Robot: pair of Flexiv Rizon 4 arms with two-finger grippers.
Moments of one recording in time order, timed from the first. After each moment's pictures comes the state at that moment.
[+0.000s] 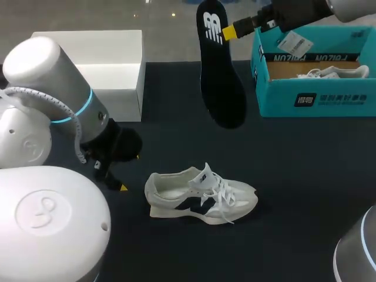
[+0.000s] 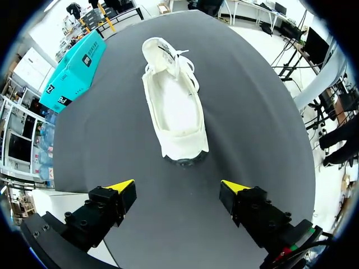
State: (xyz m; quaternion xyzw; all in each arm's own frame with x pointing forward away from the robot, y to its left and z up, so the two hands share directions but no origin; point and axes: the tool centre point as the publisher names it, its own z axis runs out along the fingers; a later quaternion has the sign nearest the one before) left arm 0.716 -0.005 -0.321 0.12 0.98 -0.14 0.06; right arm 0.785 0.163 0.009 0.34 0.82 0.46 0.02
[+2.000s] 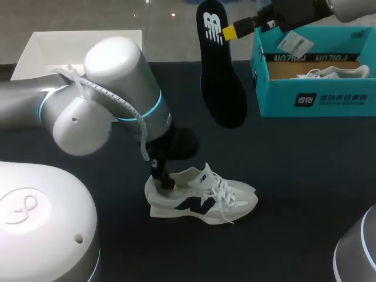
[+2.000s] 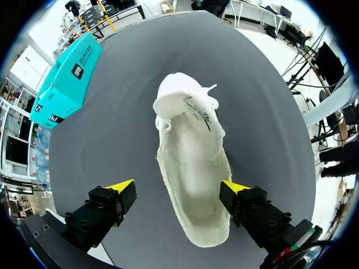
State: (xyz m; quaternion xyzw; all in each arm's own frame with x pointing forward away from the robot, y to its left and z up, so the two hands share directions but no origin) left arm 0.727 -0.125 -0.336 0.10 0.99 -0.12 0.05; right arm 0.785 0.163 0.009 0.34 0.82 0.46 0.02
